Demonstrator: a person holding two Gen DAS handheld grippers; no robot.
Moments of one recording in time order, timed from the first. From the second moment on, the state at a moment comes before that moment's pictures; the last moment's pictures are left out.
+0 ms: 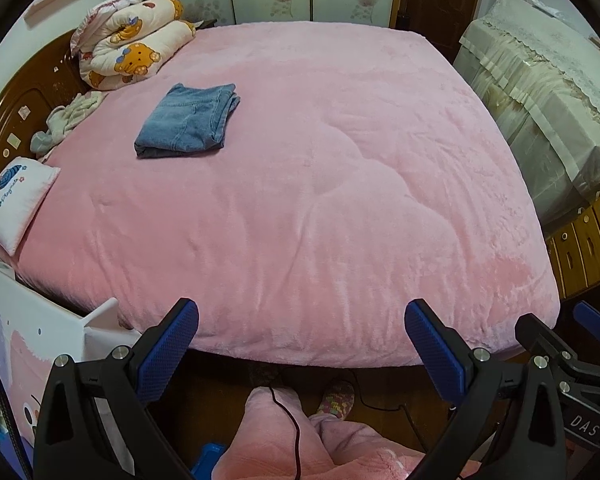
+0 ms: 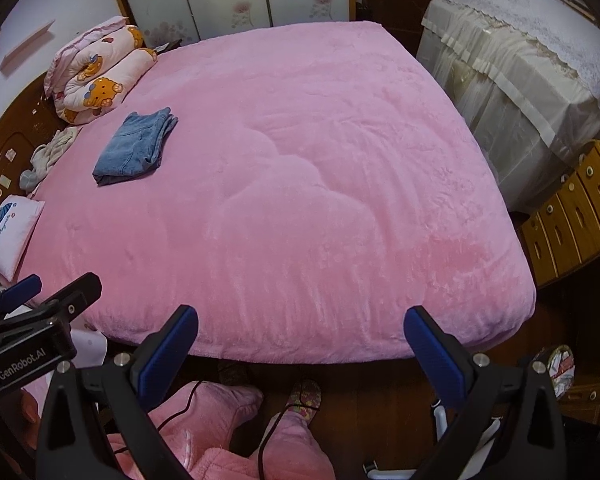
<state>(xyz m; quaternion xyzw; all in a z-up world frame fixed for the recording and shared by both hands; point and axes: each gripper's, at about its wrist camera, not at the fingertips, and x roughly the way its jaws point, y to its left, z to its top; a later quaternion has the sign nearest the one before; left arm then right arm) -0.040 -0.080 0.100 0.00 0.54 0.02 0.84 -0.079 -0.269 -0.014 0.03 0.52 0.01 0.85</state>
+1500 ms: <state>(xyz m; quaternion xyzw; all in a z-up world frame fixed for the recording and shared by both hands) -0.045 -0.091 0.106 0.01 0.52 0.00 0.86 -0.080 -0.272 -0.002 0.02 0.50 0.01 0.87</state>
